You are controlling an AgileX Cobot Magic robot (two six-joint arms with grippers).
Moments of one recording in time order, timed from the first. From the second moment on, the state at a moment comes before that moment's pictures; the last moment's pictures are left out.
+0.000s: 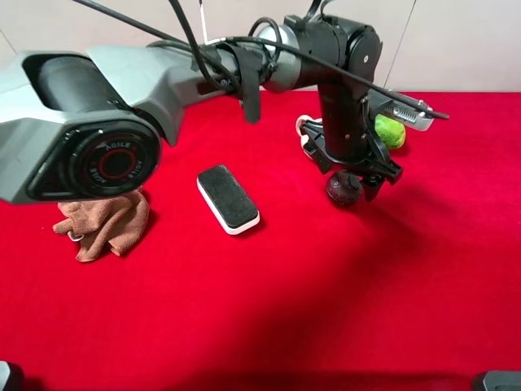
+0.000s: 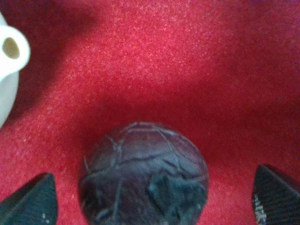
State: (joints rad) left arm -0.90 2.56 -2.27 -0.14 1.02 -0.02; right arm -0.05 -0.01 -0.50 -0.02 1.02 0.02
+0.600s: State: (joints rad) left arm -0.90 2.46 -2.27 -0.12 1.13 -0.03; right arm -0.05 -0.01 -0.50 -0.02 1.02 0.02
